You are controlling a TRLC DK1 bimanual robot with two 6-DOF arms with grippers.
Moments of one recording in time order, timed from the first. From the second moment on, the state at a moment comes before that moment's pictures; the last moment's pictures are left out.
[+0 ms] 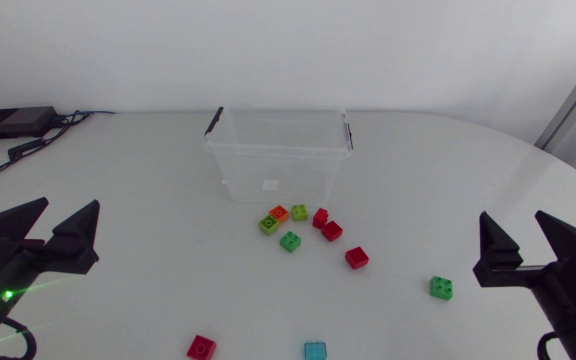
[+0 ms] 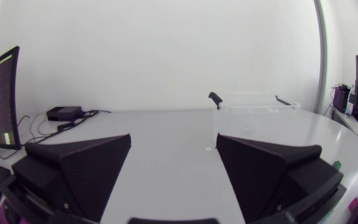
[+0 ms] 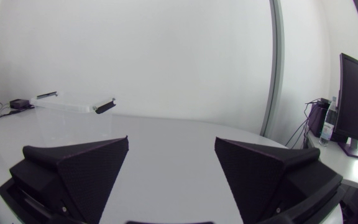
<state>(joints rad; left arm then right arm) -0.02 0.36 0.21 0.00 0.03 0.03 -0.01 0.17 0.07 0.05 0.04 -0.05</state>
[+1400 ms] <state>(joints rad) -0.58 1.23 0.60 -0.73 0.20 0.96 -0.06 1.24 0.79 -0.66 -0.09 0.30</state>
